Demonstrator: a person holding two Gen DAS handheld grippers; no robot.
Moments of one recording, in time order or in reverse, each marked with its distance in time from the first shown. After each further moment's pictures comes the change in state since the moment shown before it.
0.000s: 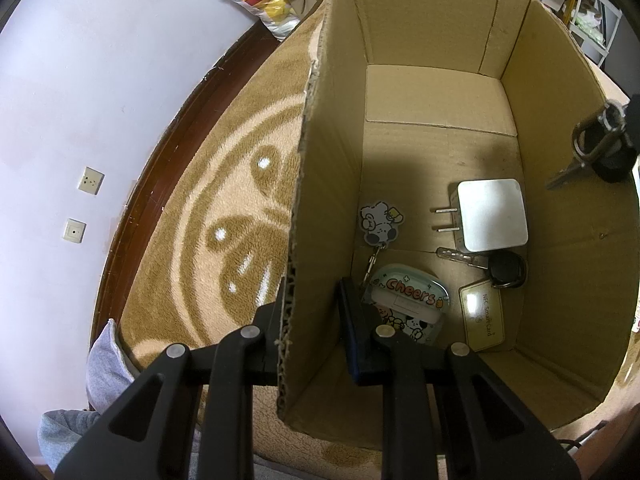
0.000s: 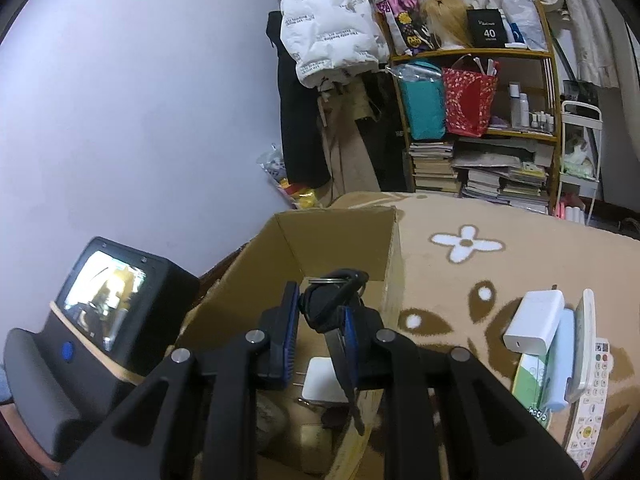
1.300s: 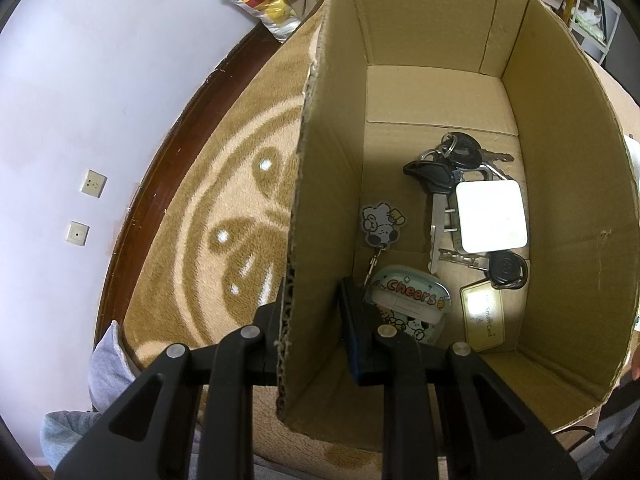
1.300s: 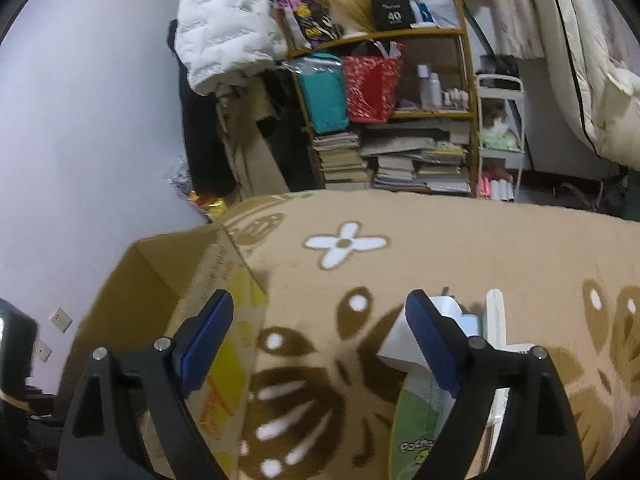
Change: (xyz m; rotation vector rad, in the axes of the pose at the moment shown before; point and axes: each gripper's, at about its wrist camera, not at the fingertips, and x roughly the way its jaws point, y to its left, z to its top) left arm 0.000 -0.001 -0.001 0.008 -0.006 0.011; right arm 0.009 -0.105 0.014 0.139 0.010 -0.268
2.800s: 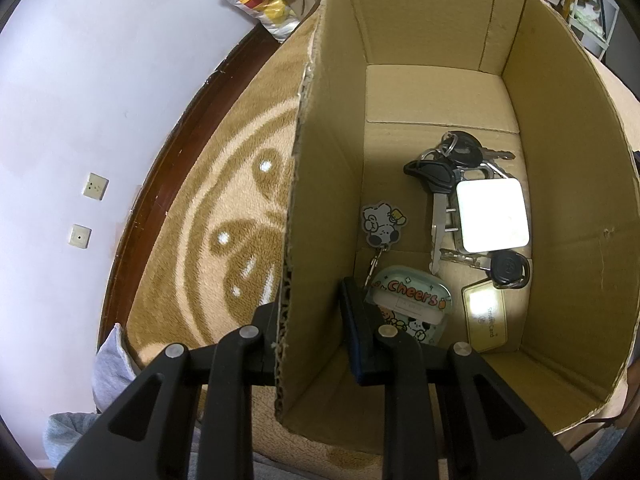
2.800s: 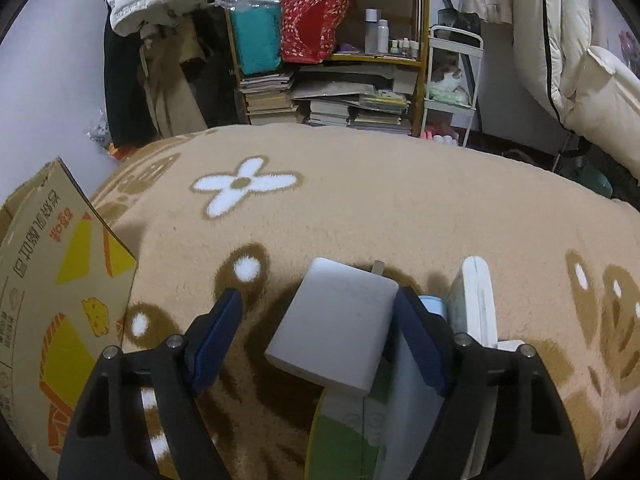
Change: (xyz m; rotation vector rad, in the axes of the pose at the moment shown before) left arm -0.001 -0.004 0.003 0.007 0.002 0.011; right arm 0.078 -0.042 -0.018 -0.007 0.187 -0.265
